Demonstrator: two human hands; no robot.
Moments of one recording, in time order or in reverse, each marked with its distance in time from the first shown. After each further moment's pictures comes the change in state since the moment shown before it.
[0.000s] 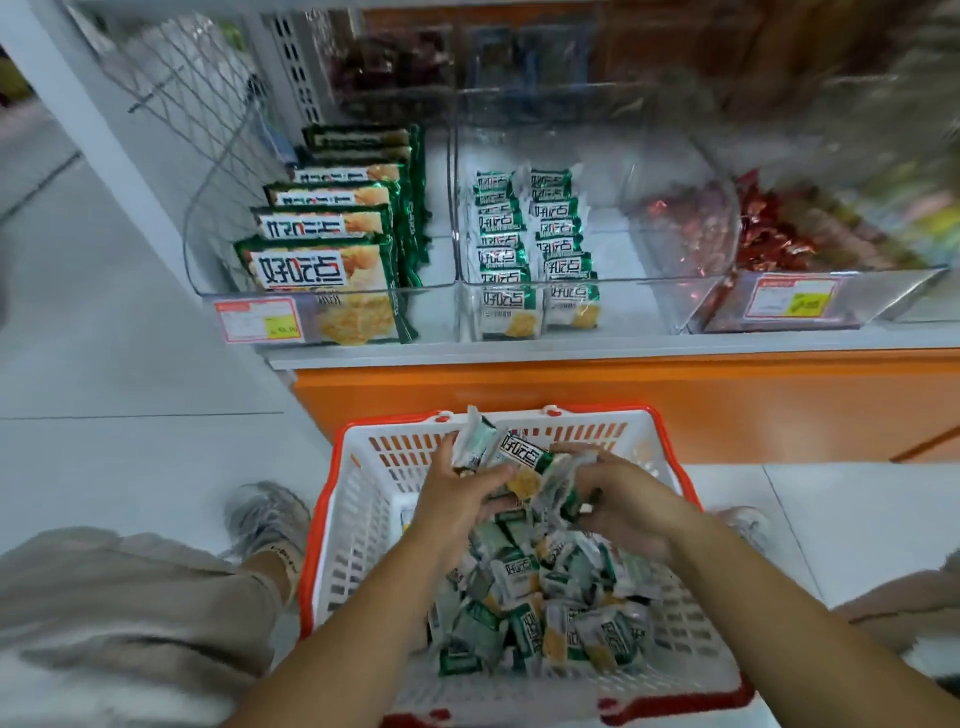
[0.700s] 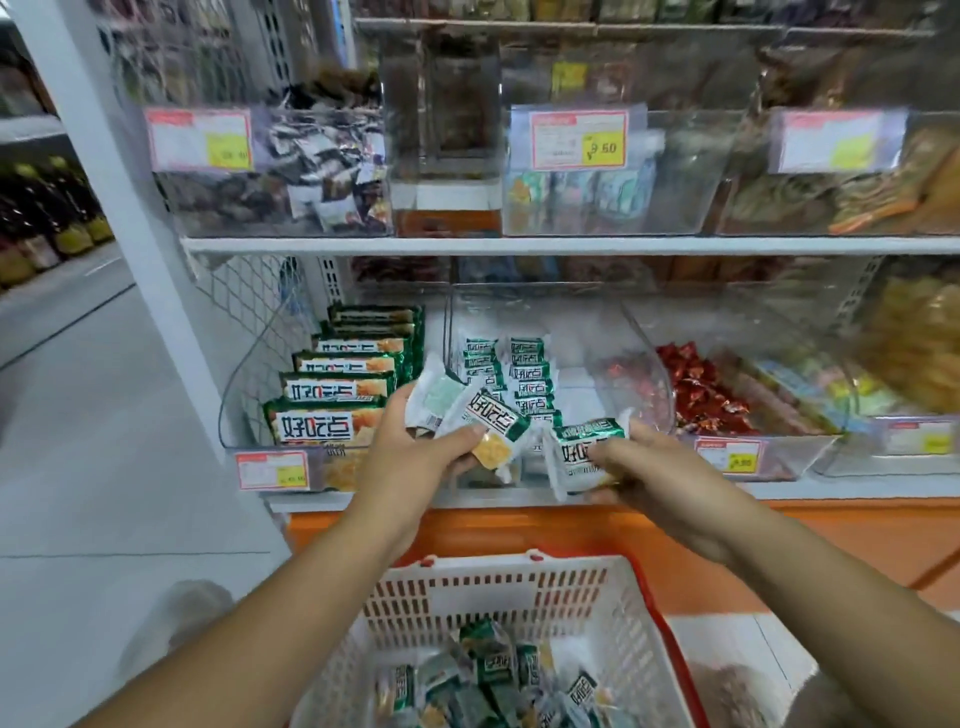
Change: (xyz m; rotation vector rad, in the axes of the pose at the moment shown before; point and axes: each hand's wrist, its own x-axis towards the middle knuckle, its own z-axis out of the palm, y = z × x) left_hand -0.051 0.180 0.040 0.089 -0.012 0.550; right_hand -0.081 -0.153 0.015 -0.311 0.165 -0.526
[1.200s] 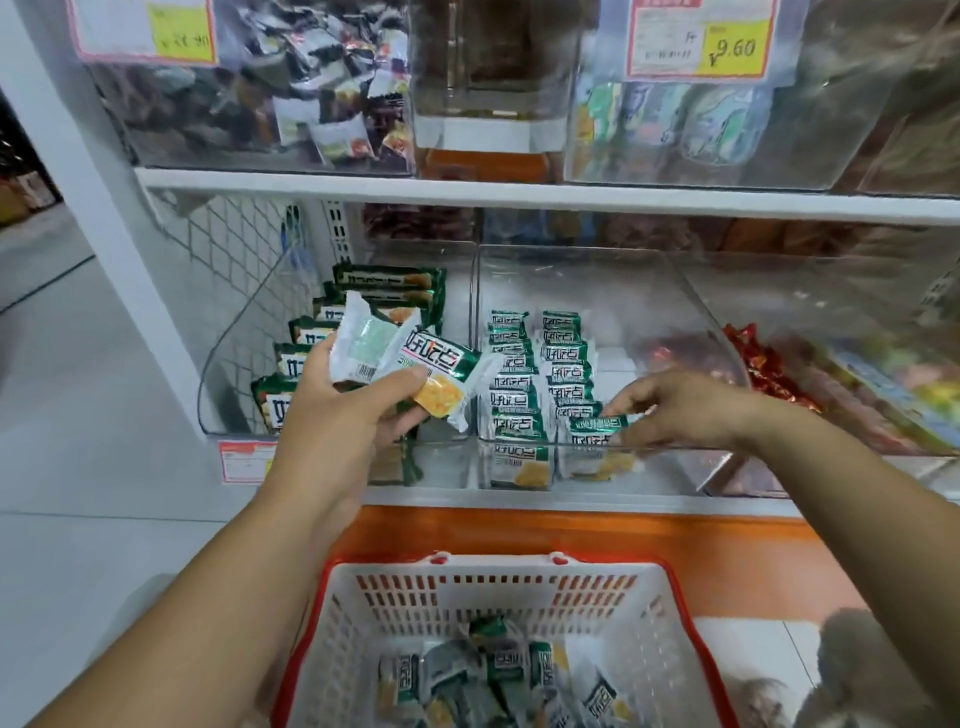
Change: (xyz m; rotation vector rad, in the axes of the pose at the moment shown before) left_hand 0.037 0.021 -0.048 -0.125 0.158 0.048; right_hand 0.113 -0.016 -0.030 -0.812 -0.126 0.118
